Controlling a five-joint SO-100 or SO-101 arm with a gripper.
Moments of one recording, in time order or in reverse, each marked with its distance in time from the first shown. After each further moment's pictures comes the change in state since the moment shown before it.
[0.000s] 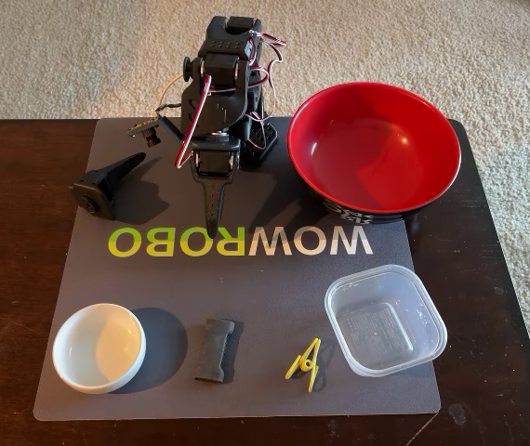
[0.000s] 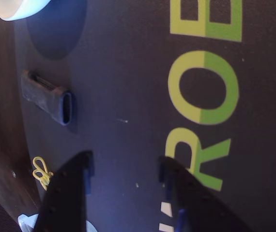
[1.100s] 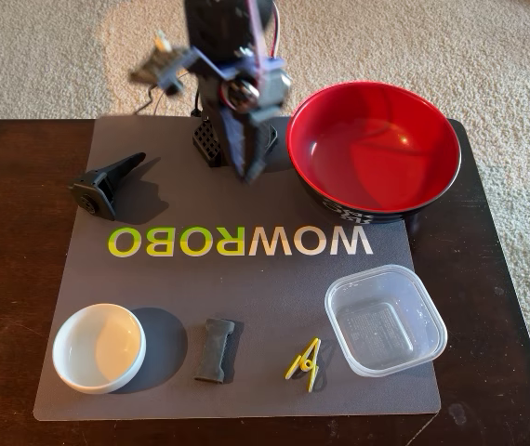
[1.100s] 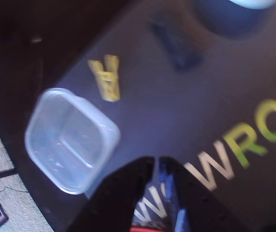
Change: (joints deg) arm -16.2 -76.7 -100.9 31.7 35.9
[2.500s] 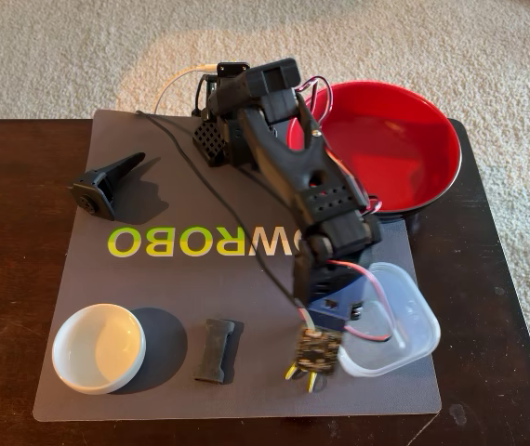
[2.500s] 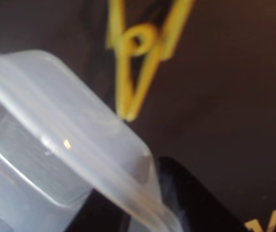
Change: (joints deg) arm -10.5 -59.6 -15.9 -13.6 5.5
